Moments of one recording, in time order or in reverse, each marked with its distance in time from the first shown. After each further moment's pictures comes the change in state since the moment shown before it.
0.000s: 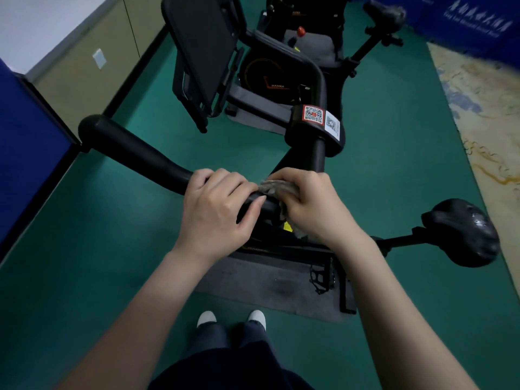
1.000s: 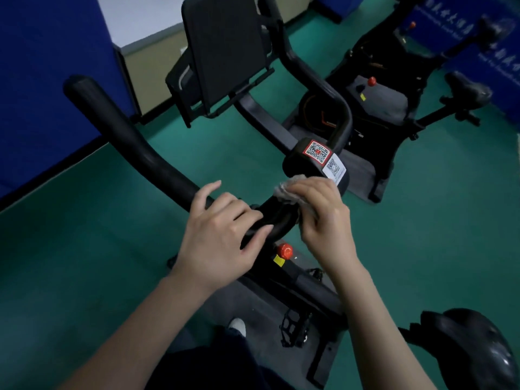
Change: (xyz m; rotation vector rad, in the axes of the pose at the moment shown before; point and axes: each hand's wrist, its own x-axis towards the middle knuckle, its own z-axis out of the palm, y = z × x) left_hand 0.014 0.087 0.043 0.112 -0.019 -0.357; right_hand 0.040 0.109 -0.033 -0.017 0.169 -0.510
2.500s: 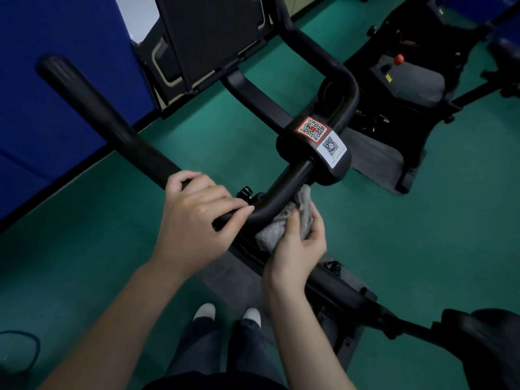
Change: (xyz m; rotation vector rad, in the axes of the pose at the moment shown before) left_hand -0.002 0.005 0.008 0.050 0.115 -0.014; right_hand -0.047 -0.035 0.059 0.984 0.686 1.079
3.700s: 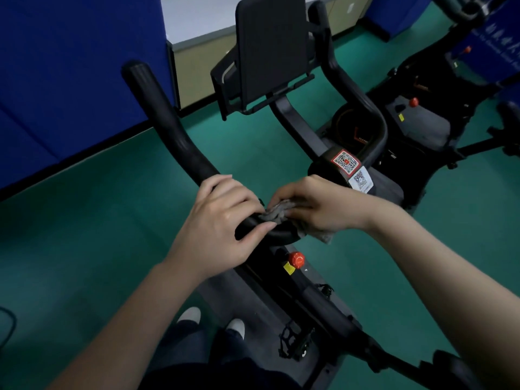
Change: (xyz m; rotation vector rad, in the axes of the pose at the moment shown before) left_hand -0.003 -0.017 -0.019 -0.159 -0.015 -0.062; right_hand 0.061 -0.116 0.075 -1.381 -1.732 -0.626
